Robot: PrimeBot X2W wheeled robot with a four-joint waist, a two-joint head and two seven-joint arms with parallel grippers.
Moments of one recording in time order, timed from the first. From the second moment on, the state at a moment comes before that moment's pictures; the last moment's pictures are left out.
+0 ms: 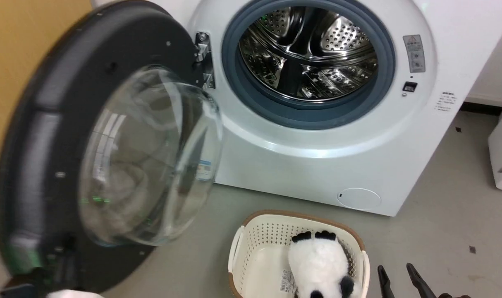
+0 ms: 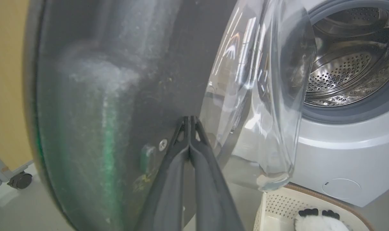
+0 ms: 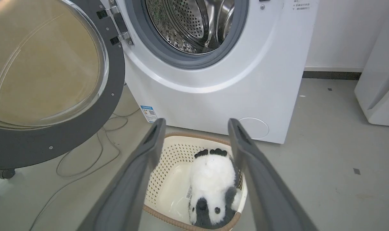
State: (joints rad) left arm 0.14 0.47 -0.21 -0.05 -0.59 0.40 -0.25; right arm 0.19 -0.05 0.05 0.16 0.20 0.13 -0.26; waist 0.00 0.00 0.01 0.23
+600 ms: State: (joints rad) left arm 0.08 0.34 0.12 0.17 -0.46 0.20 -0.26; right arm 0.18 -0.05 0.05 0.18 0.20 0.13 -0.26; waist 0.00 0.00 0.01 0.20
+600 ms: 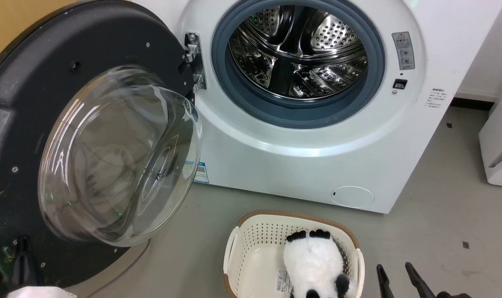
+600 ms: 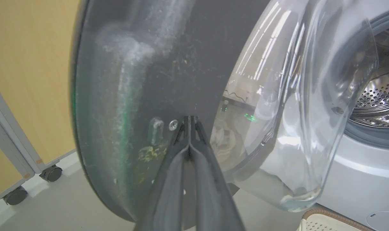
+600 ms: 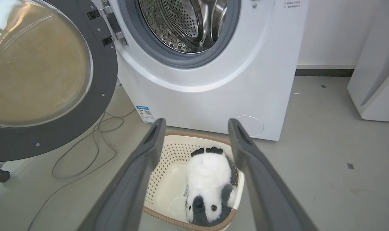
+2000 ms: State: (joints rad) left arm 0.20 0.06 -0.08 0.09 -0.16 0.12 -0.26; right arm 0.18 -0.05 0.01 0.05 0.08 0.13 -0.16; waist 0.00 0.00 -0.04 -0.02
